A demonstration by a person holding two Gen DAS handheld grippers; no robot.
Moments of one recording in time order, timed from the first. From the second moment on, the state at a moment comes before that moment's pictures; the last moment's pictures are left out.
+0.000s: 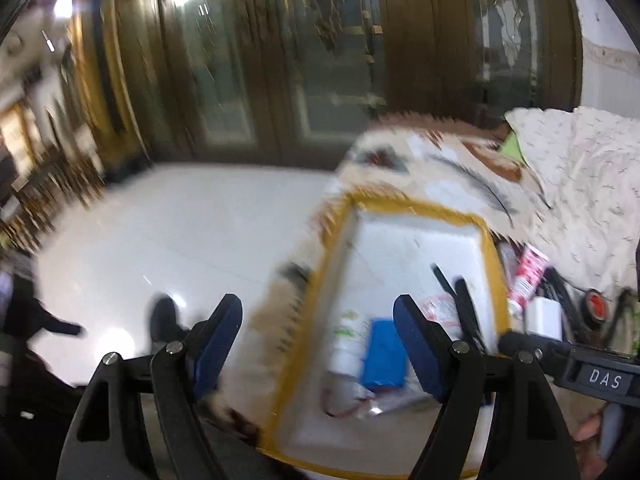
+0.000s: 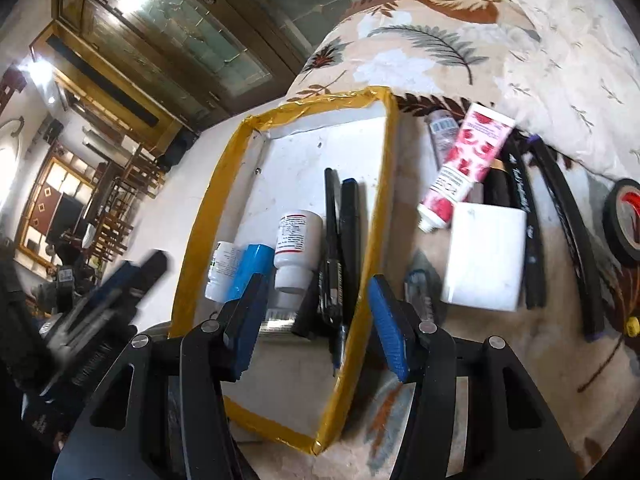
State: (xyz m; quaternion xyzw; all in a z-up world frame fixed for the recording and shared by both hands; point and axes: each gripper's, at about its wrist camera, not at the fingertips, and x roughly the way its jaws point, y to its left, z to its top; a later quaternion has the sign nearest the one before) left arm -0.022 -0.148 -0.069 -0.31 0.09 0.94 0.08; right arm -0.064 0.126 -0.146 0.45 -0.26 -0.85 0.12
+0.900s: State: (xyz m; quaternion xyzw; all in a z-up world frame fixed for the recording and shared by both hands) left arm -0.010 -0.057 -0.105 -0.50 0.02 0.80 0.34; right arm -0.031 0.232 -0.161 0.46 -0.25 -0.85 0.00
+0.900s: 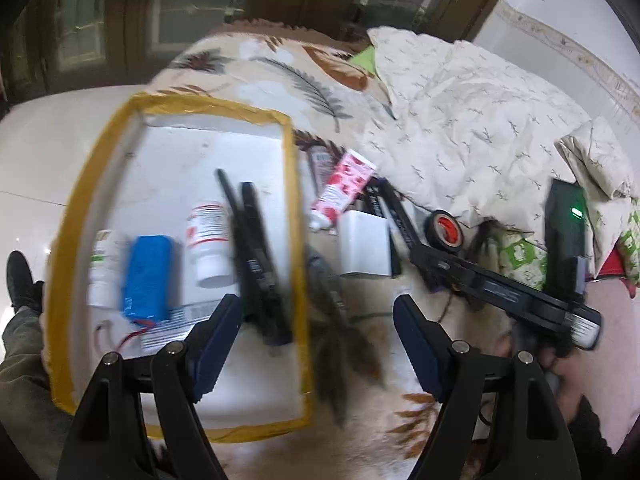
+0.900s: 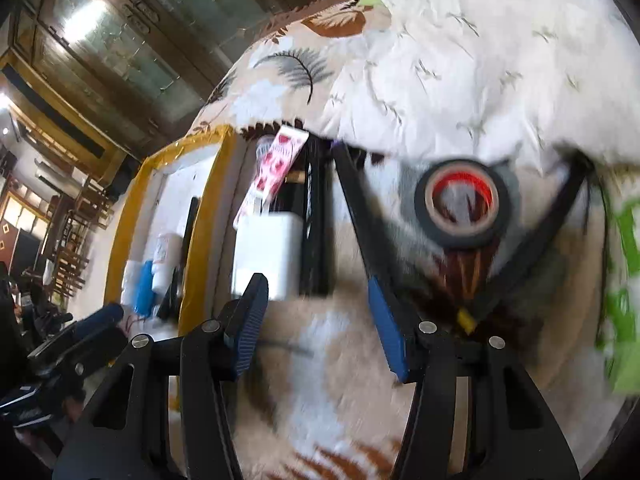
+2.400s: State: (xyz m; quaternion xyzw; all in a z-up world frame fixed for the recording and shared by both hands) left arm -0.062 0.019 -0.144 -0.53 0.08 0.79 0.31; right arm -0.059 0.247 -0.187 0.49 -0.20 -0.85 -0.03
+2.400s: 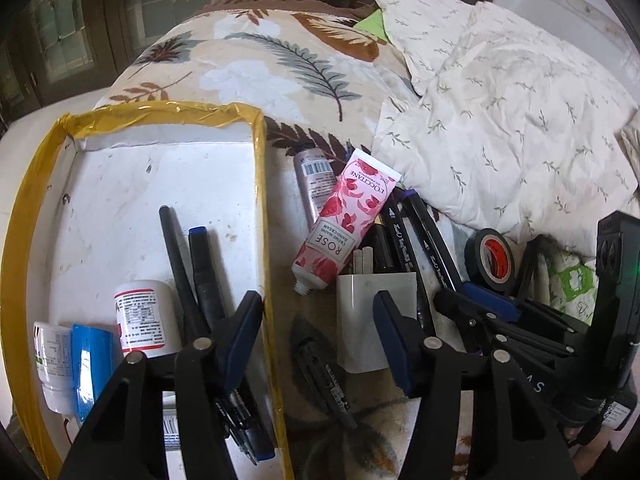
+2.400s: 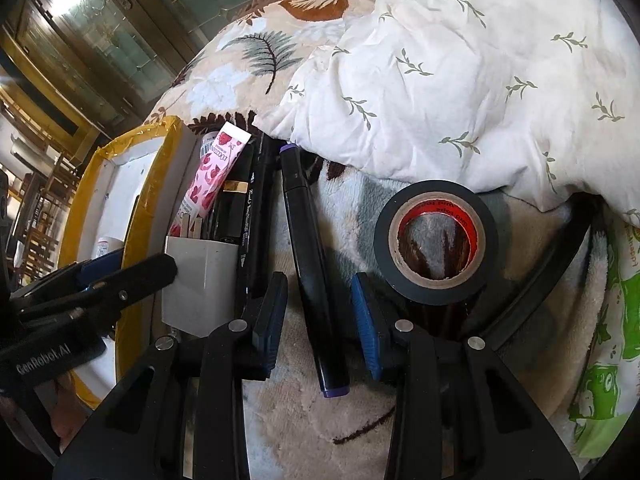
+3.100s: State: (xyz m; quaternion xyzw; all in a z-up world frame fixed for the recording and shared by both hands) left arm -0.068 0.013 -0.142 -0.53 0.06 0.79 0.30; right arm -0.061 0.245 -0.186 0.50 -0.19 -0.84 -0.03
